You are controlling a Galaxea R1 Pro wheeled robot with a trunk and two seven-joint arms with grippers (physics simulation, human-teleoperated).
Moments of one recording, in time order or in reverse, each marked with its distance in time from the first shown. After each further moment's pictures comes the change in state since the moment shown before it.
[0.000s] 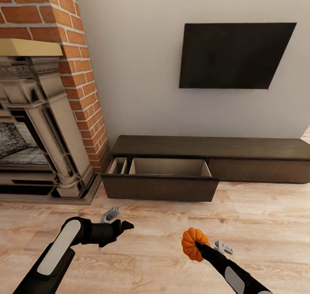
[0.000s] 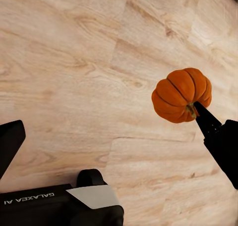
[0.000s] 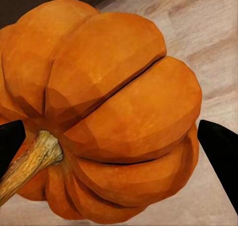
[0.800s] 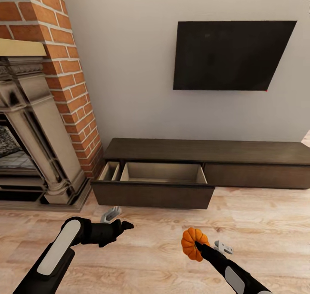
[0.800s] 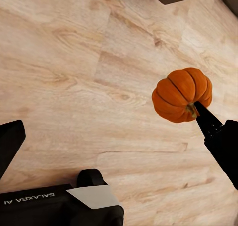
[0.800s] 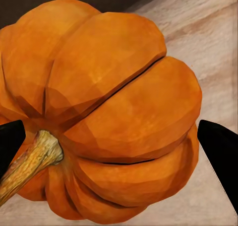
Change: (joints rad) left arm 0.000 0.000 0.000 0.000 0.000 0.000 0.000; right arm 0.000 0.000 0.000 -0.001 0.000 -0.001 0.005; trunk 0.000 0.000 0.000
